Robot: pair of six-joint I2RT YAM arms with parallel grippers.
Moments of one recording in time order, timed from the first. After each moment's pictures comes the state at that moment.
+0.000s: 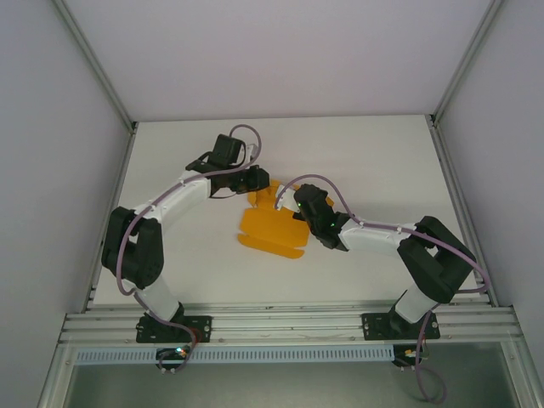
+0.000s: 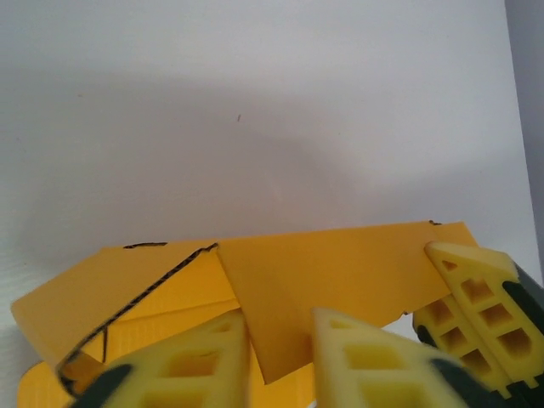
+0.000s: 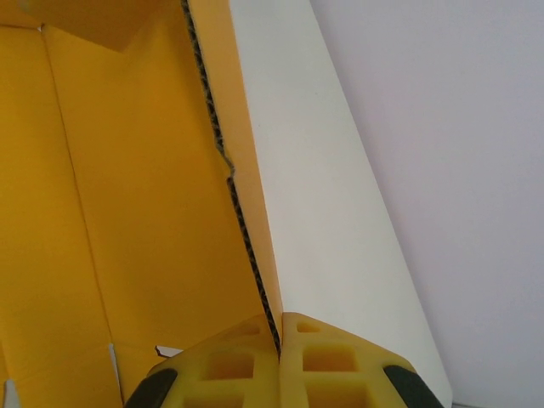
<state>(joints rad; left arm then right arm) -0.51 1.71 1.29 -0.45 0.42 -0.54 0.73 1.61 0.82 0.27 0.52 -0.78</state>
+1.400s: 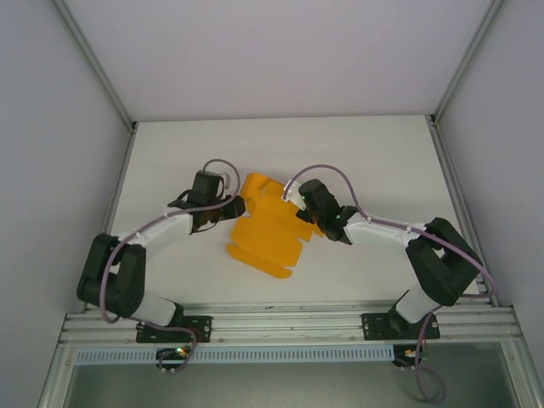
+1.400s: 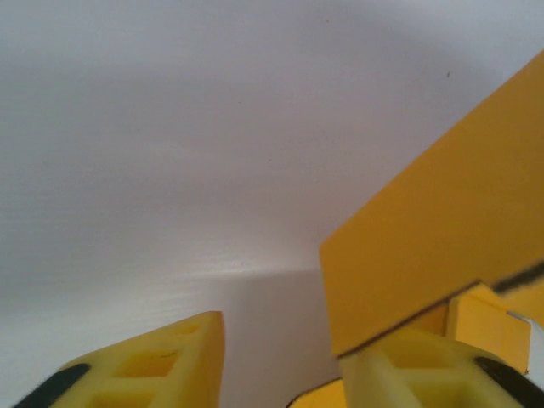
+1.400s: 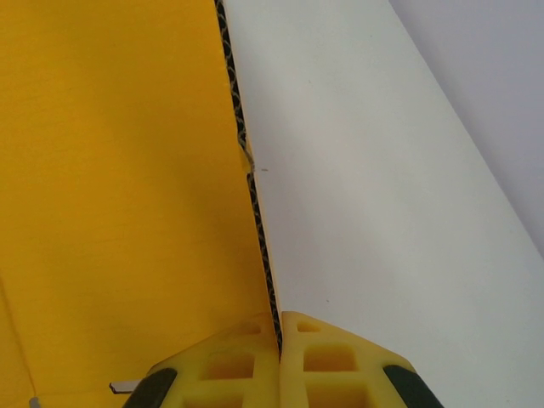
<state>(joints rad) -0.43 1.49 0.81 -0.19 0.21 -0.51 0.67 1.57 0.86 0.04 0.38 -0.49</state>
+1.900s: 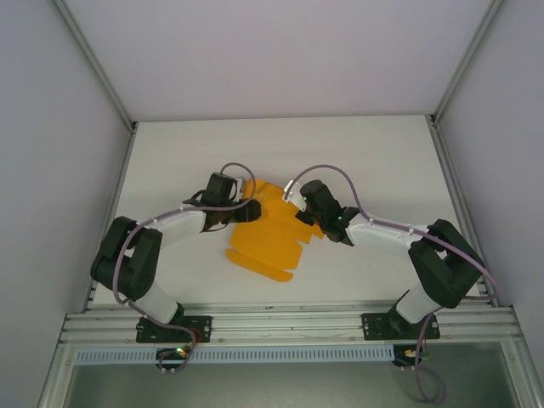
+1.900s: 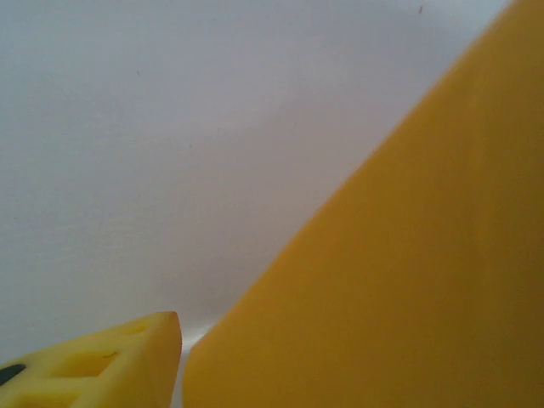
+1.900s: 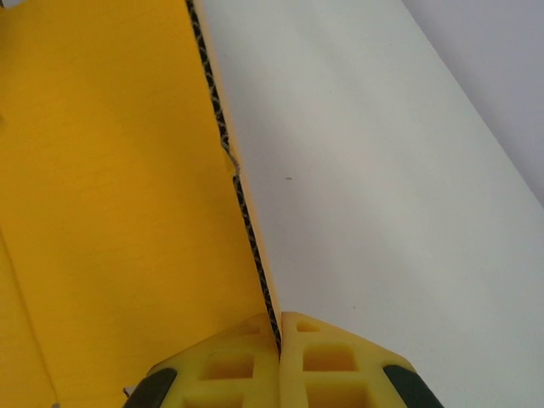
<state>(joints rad) -0.50 1.62 0.83 -0.11 0.25 -0.45 0.67 1.55 0.84 0.04 0.32 -0.45</state>
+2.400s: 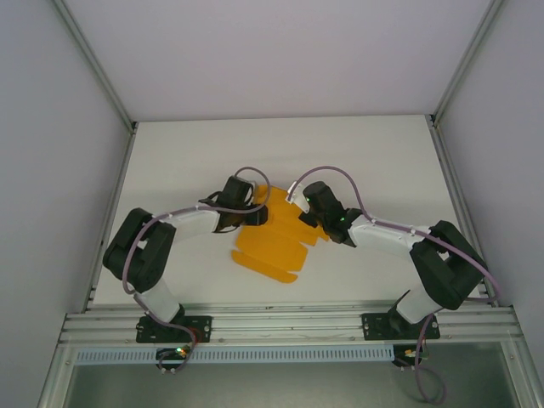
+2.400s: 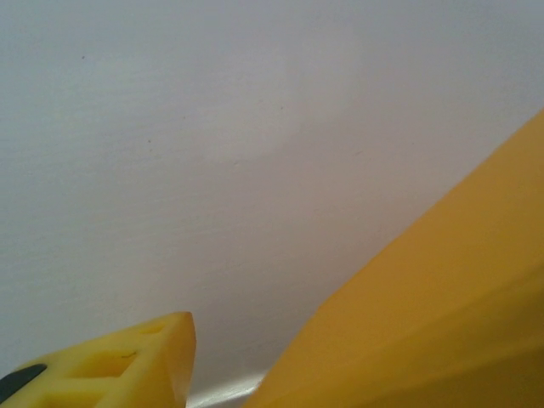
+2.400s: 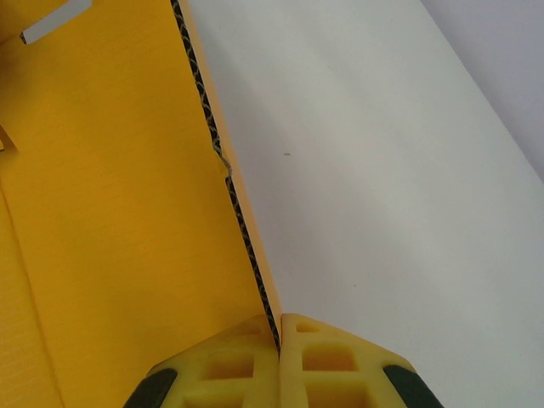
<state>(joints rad) -0.61 1.69 0.88 -0.13 0.09 -0.45 0.66 1.54 0.82 0.04 0.32 -0.45</state>
